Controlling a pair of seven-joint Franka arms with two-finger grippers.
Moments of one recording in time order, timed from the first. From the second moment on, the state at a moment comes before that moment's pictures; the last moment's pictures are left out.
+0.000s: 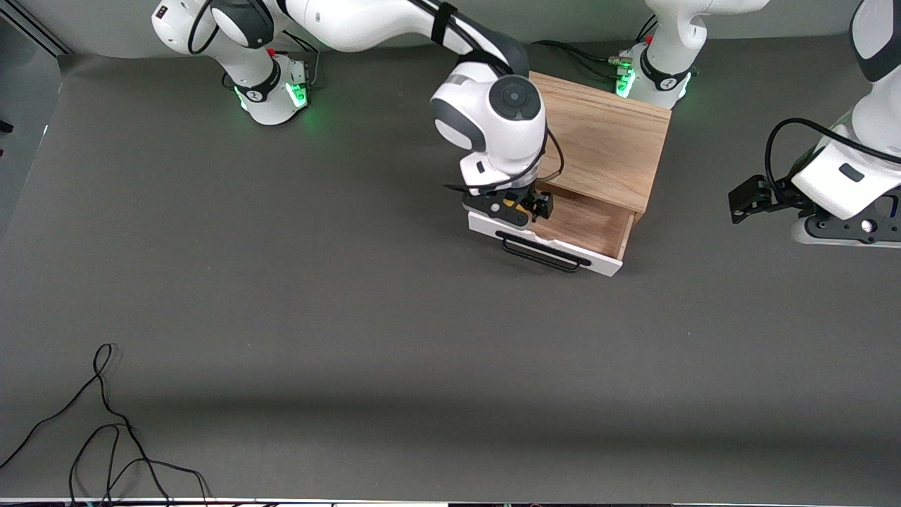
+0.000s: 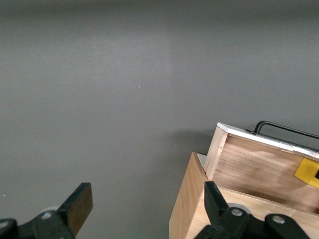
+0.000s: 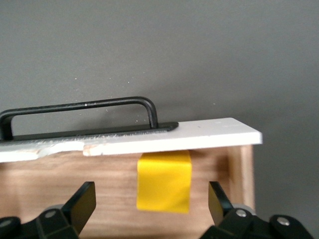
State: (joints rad) left arm -0.09 0.06 -0.04 -1.56 0.03 1.60 -0.06; right arm 0.94 0.79 0.00 -1.05 0.04 1.89 1.42
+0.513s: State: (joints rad) left arm -0.09 0.06 -0.04 -1.56 0.03 1.60 -0.06; right arm 0.85 0.57 -0.02 -1.01 0.07 1.61 1.41
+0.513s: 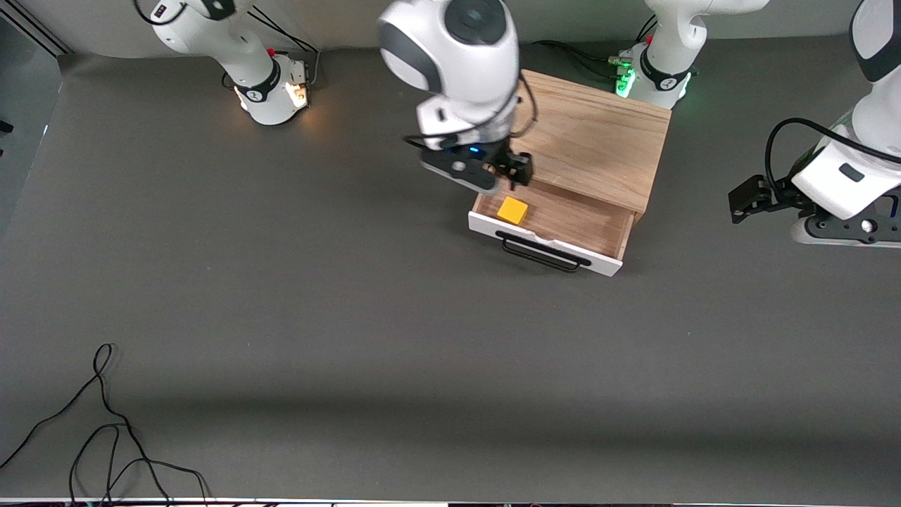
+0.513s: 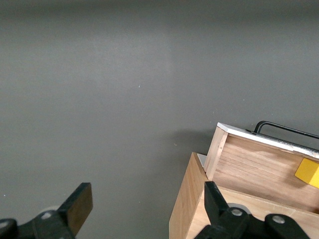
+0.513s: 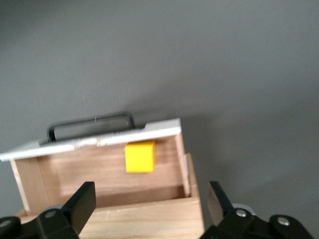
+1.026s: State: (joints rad) left arm -0.09 0.06 -0.04 -1.56 0.03 1.60 -0.06; right arm 0.57 0.28 -0.02 -1.23 0.07 1.53 0.96
